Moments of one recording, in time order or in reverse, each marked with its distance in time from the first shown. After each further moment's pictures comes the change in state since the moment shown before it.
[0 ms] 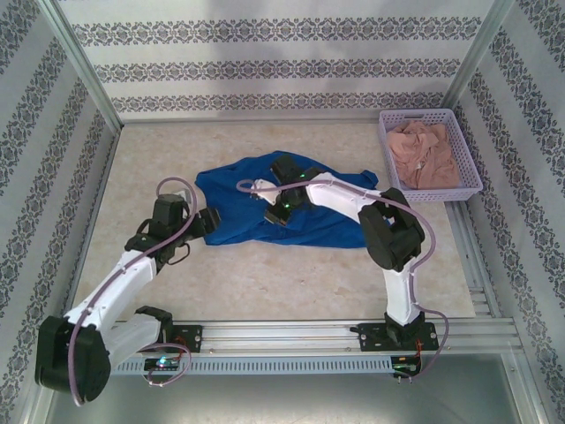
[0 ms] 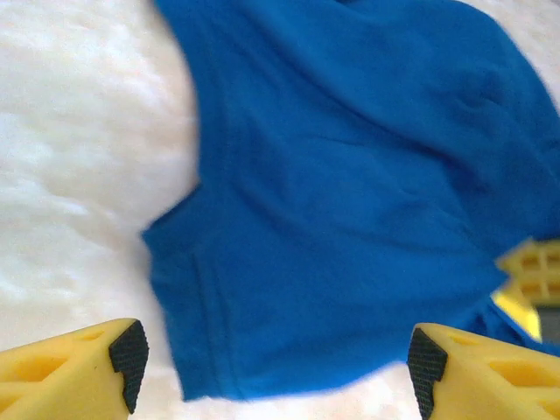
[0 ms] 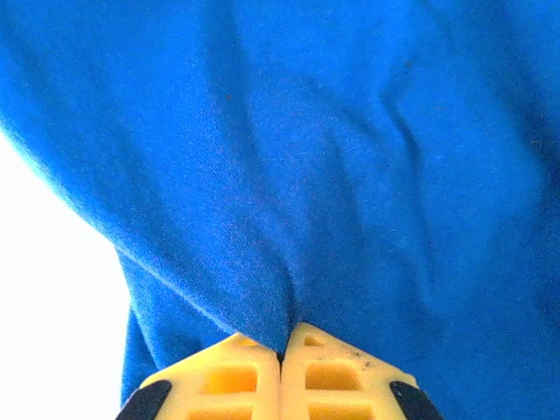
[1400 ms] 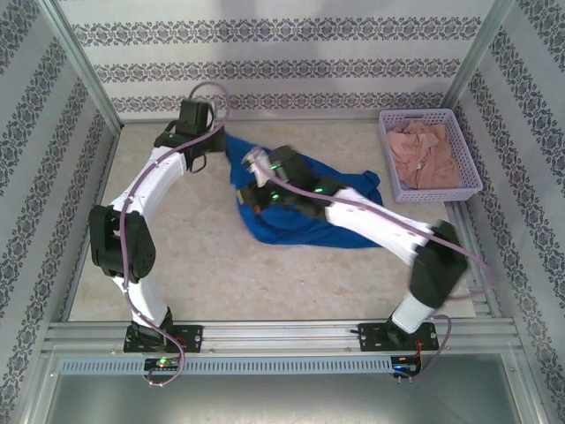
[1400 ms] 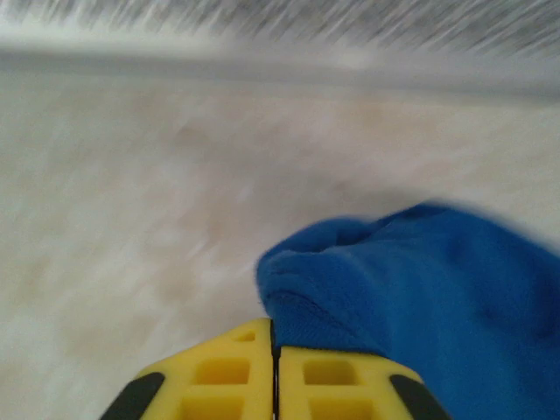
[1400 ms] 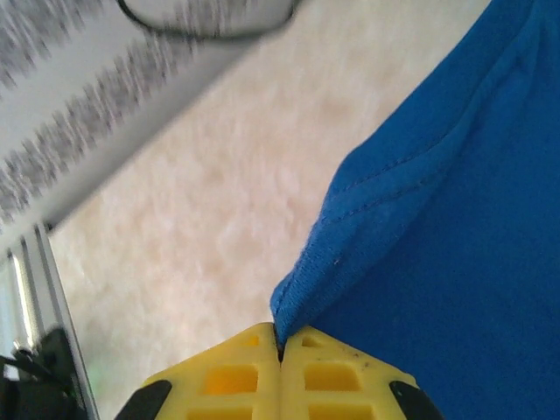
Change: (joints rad) left arm 0.068 0.801 0.977 -0.209 -0.121 0.309; right arm 0.202 -0.290 -0.105 0.347 0.053 0.685
